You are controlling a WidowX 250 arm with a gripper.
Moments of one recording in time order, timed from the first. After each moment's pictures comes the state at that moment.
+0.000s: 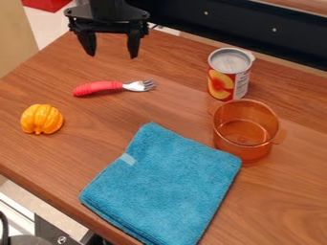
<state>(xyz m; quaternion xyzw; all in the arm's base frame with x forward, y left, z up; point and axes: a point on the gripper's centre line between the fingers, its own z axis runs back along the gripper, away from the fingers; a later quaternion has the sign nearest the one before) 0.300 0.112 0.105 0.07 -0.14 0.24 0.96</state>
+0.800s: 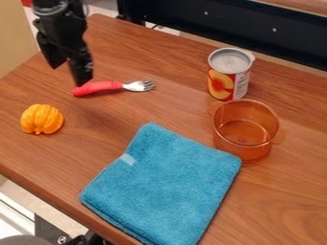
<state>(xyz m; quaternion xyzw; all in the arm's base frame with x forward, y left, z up) 0.251 0.177 0.073 0.06 -0.05 -0.11 0.99</state>
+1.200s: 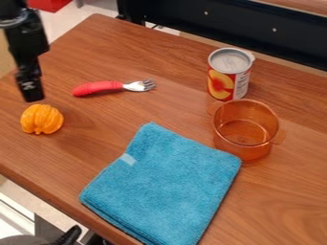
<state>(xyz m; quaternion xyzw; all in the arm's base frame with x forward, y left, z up) 0.217 0.218 0.059 0.04 0.00 -0.36 0.93</state>
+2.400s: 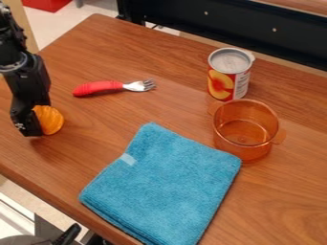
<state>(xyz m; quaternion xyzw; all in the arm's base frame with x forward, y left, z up) 0.208 0.203 0.007 0.03 -0.01 -0.47 0.88</state>
